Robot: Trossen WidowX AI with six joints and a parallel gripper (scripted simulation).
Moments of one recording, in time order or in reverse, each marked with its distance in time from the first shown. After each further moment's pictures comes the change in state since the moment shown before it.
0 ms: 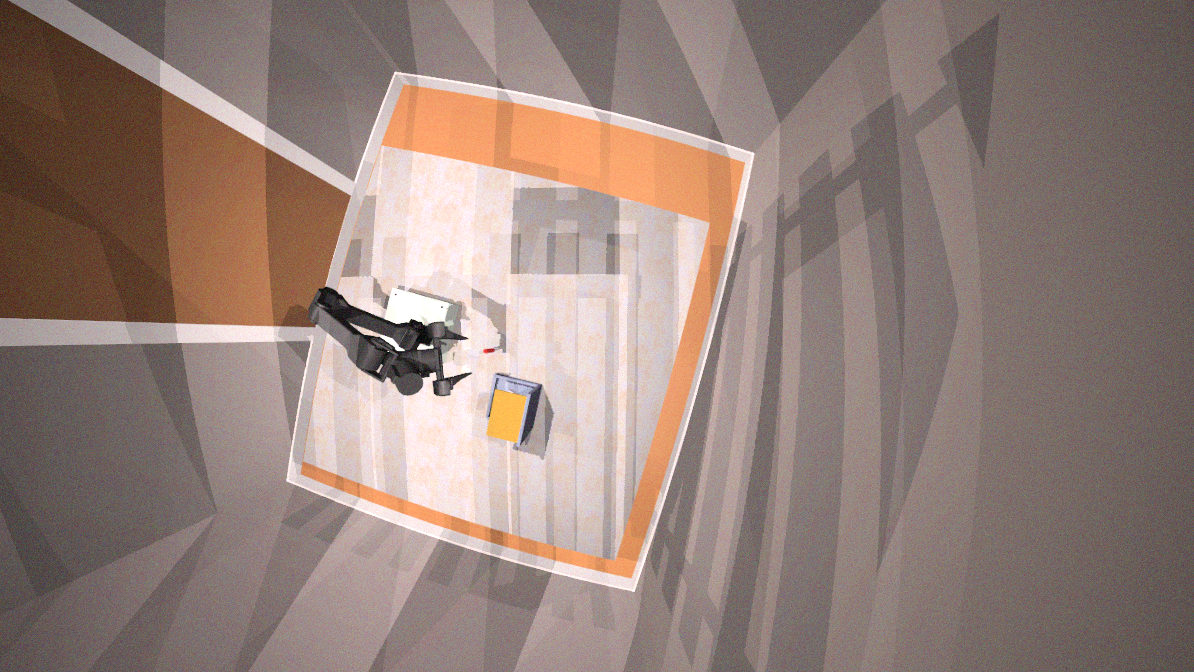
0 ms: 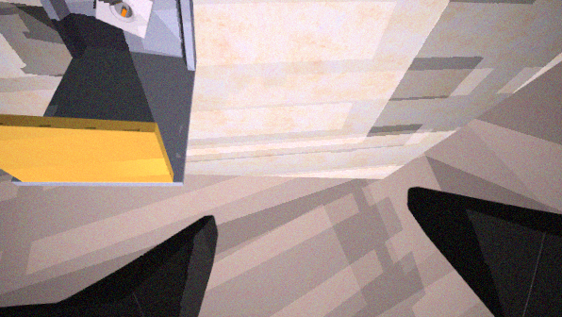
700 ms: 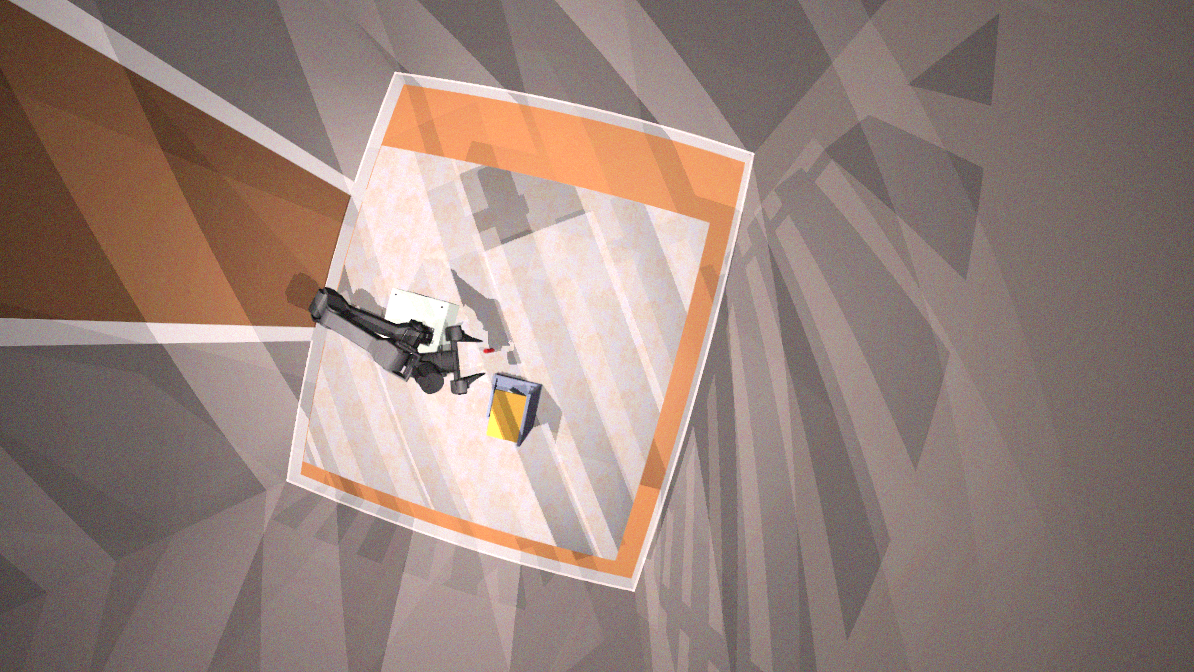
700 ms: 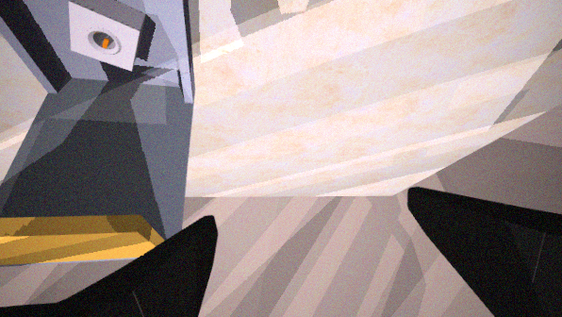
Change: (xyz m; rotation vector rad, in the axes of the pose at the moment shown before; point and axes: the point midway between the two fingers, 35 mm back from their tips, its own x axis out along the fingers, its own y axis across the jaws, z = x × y) arm 0.063 0.009 0.046 0.001 0.001 0.000
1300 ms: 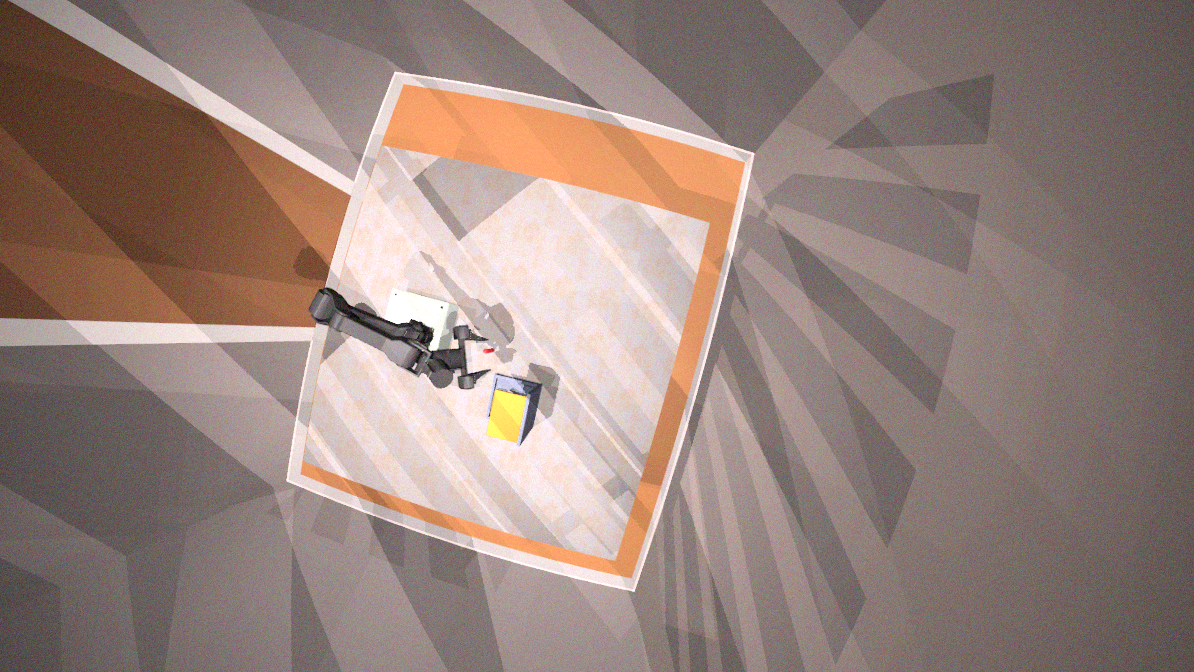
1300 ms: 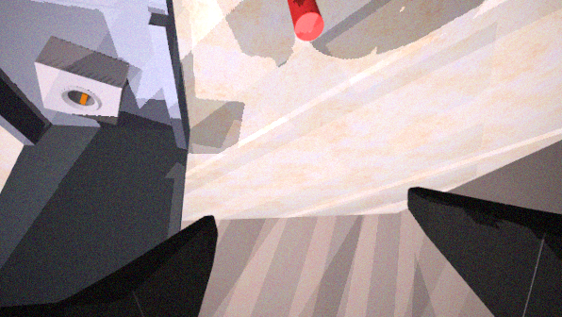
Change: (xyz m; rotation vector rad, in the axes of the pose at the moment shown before) arm 0.044 -0.004 0.052 0.000 0.000 -0.001
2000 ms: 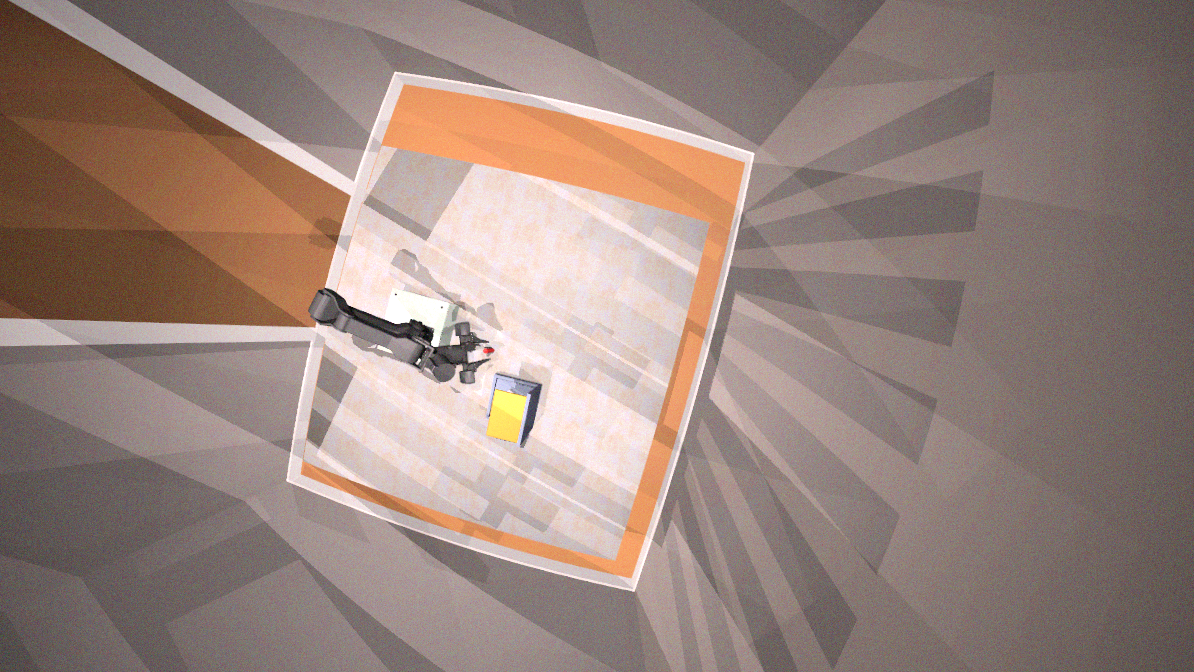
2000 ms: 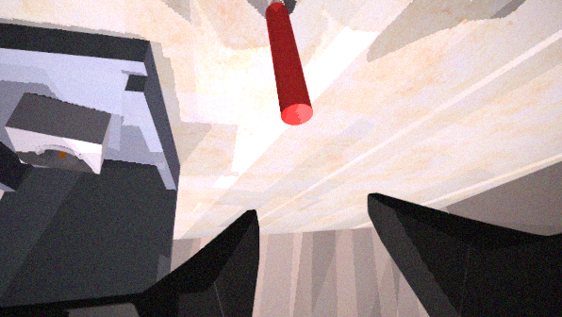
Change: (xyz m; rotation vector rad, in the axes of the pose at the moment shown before) arm 0.022 -0.012 0.039 0.004 -0.004 -0.008
